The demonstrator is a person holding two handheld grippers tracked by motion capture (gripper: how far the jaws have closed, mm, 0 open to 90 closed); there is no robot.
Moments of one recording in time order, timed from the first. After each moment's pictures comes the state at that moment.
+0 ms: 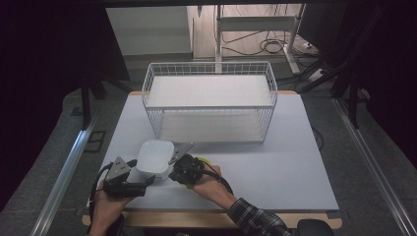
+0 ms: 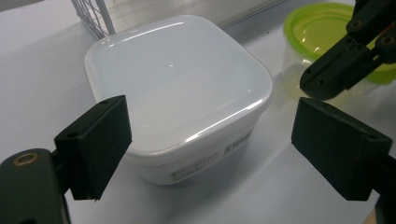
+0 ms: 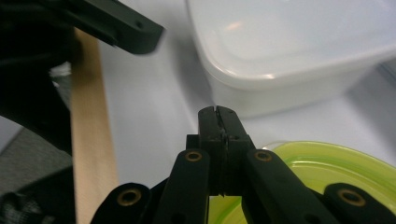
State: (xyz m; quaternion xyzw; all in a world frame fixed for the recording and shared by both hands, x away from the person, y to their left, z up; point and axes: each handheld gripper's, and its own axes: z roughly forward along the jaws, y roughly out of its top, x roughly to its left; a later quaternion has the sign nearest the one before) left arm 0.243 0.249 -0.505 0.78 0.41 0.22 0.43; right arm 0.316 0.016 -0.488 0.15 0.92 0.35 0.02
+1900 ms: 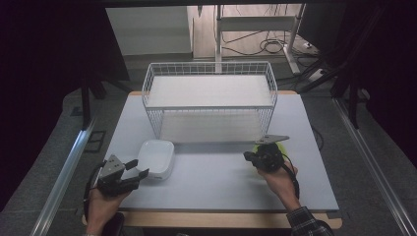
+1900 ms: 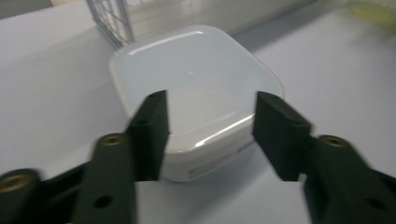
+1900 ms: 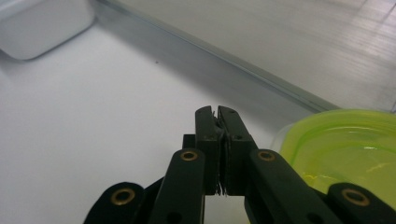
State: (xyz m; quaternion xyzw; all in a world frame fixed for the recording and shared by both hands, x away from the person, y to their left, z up) left arm 0.243 0.267 -0.494 0.76 0.43 0.22 0.44; right arm 0.349 -0.198 -0.474 0.37 0.84 0.38 0.13
